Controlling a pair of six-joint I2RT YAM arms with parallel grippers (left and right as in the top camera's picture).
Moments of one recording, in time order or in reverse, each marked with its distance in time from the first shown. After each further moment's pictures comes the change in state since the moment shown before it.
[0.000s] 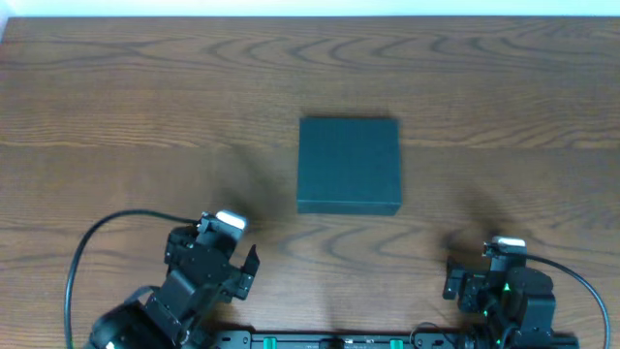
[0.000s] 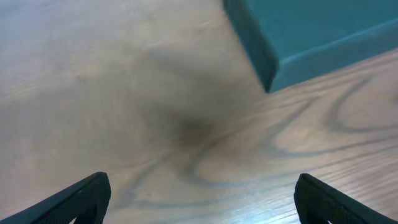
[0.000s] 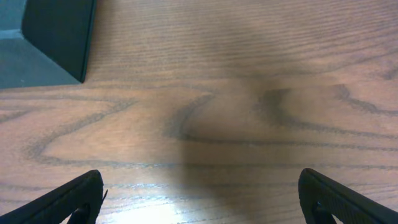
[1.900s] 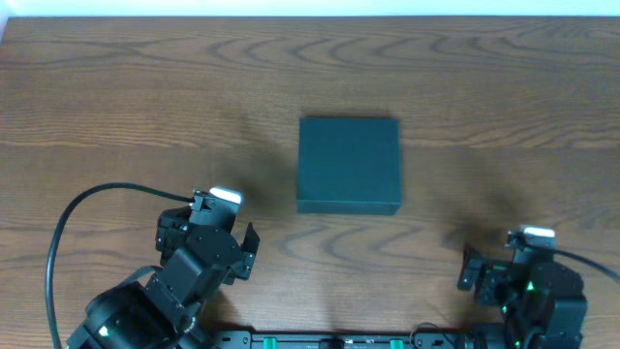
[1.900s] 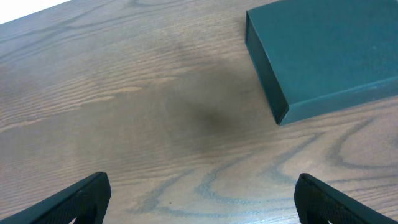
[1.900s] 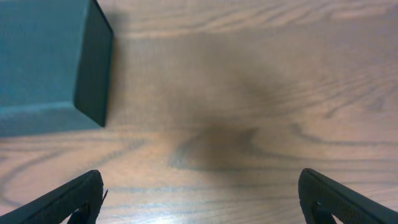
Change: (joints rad) left arm -0.070 0.233 0.302 -0.099 -0.133 -0.076; right arm 0.012 0.145 0.241 -0.023 0.051 0.026
